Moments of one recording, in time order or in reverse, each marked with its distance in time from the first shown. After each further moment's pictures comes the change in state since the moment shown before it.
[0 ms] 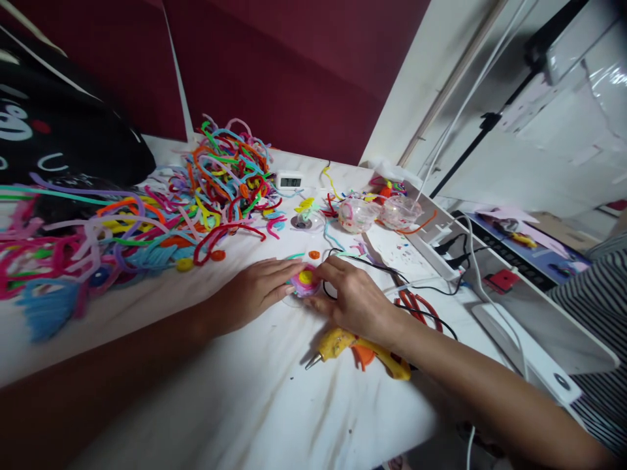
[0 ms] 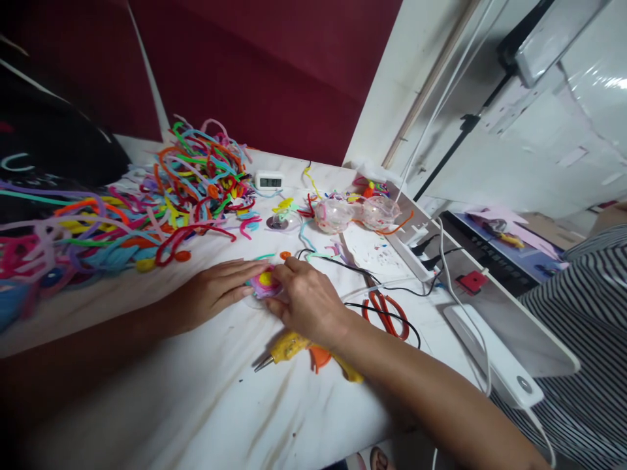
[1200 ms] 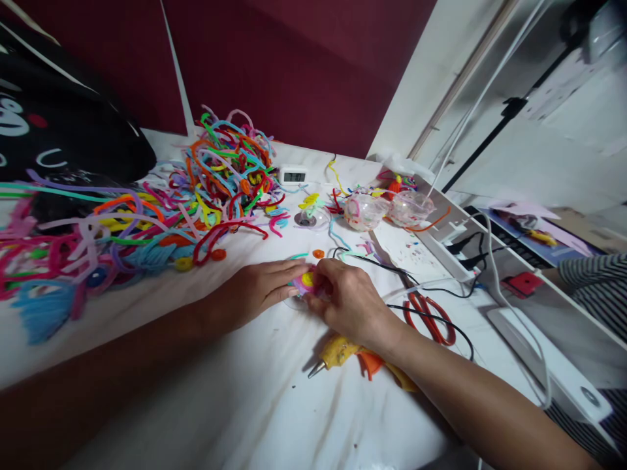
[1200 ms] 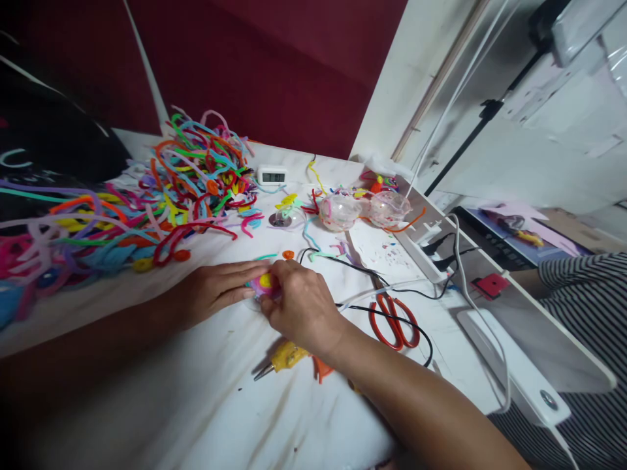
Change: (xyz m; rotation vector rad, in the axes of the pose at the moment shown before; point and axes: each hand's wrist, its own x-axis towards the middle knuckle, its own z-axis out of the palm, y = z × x) left_hand 0.003 -0.005 -0.001 -0.136 -0.032 -0.050; right_hand 0.010 -0.008 0.013 0.125 0.066 0.193
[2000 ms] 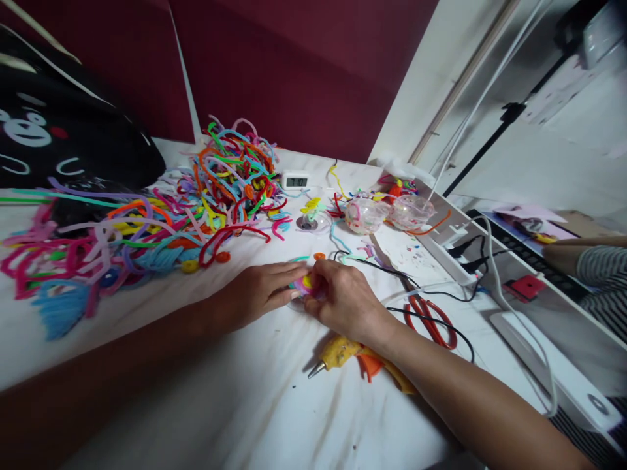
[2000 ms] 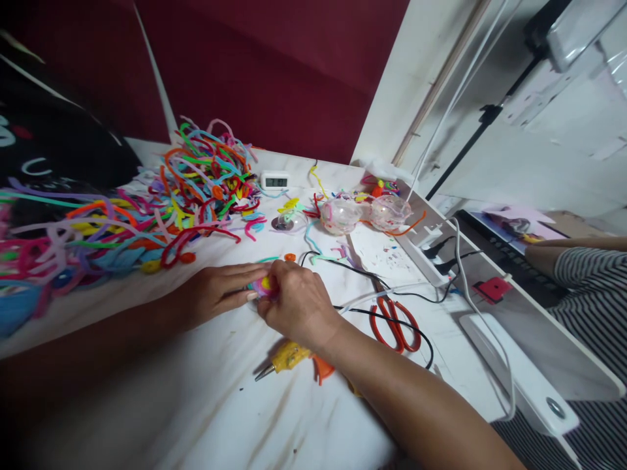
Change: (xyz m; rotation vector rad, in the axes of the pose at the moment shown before) left_hand 0.000 -0.002 -0.002 0.026 -0.028 0.004; right_hand 0.005 -0.003 0.001 -0.007 -0.002 0.012
